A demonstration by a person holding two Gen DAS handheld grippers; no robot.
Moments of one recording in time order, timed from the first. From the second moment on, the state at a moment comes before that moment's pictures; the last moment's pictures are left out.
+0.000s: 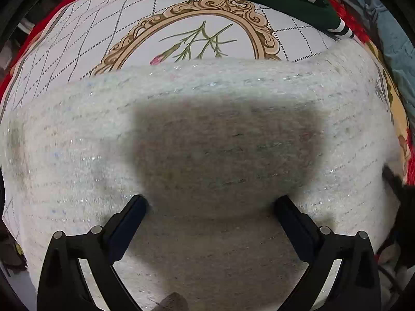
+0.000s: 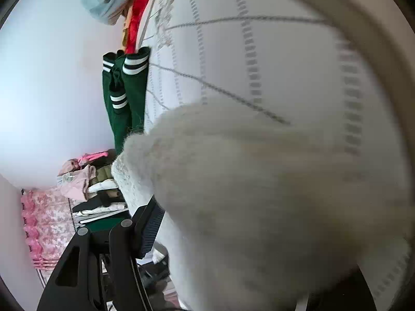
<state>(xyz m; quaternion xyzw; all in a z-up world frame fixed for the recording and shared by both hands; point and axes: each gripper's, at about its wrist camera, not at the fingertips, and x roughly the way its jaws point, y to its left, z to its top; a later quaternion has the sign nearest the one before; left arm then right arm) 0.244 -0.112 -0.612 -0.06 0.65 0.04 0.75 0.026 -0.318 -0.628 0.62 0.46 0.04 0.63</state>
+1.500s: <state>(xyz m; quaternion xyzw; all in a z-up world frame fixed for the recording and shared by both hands) 0.065 0.183 -0.503 -0.33 0.50 0.25 0.76 -0.001 0.119 -0.519 -0.05 0.63 0.31 0.71</state>
